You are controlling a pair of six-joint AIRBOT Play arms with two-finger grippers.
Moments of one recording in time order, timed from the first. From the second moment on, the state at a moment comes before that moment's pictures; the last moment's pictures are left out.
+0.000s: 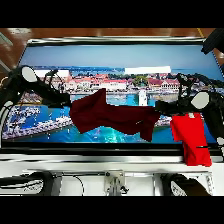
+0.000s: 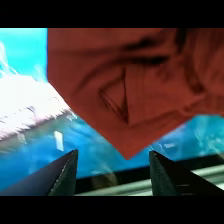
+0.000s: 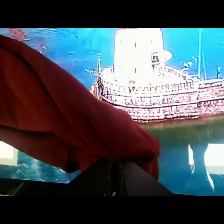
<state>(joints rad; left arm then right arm) -0.12 -1.46 1.35 1.27 -1.37 -1.59 0.06 -1.04 0.97 -1.29 1.13 1.65</state>
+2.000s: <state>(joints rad) -0.08 -1.10 2.09 1.19 -0.79 -1.59 0.06 -1.04 1.89 -1.04 1.12 1.46</state>
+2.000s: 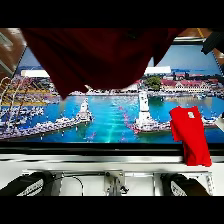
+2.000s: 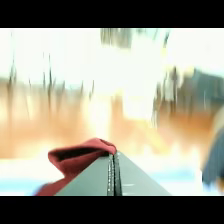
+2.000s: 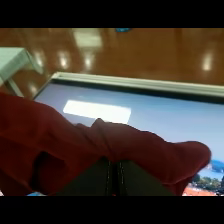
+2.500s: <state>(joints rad) 0.14 -1.03 2.05 1.14 -0.64 -1.68 0.10 -1.03 1.98 -1.03 1.70 1.62</state>
